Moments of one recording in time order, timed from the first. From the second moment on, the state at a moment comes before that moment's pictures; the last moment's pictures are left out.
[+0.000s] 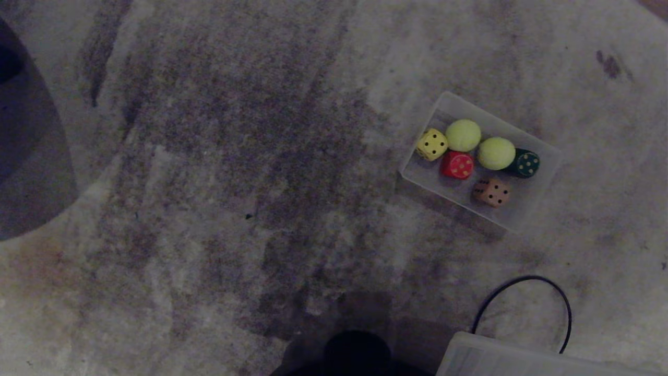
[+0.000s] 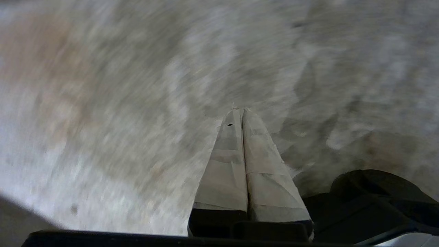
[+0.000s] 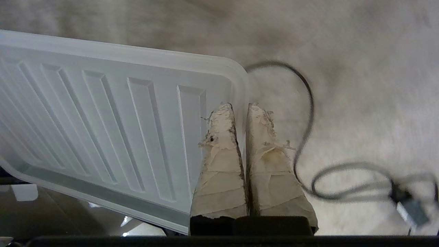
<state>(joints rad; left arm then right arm) 0.00 0.00 0.00 0.00 0.06 -0.09 0.00 0.00 -0.07 0.19 0.00 0.05</state>
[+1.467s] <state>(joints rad) 0.00 0.00 0.00 0.00 0.06 -0.09 0.00 0.17 -0.22 0.12 -0.08 0.24</state>
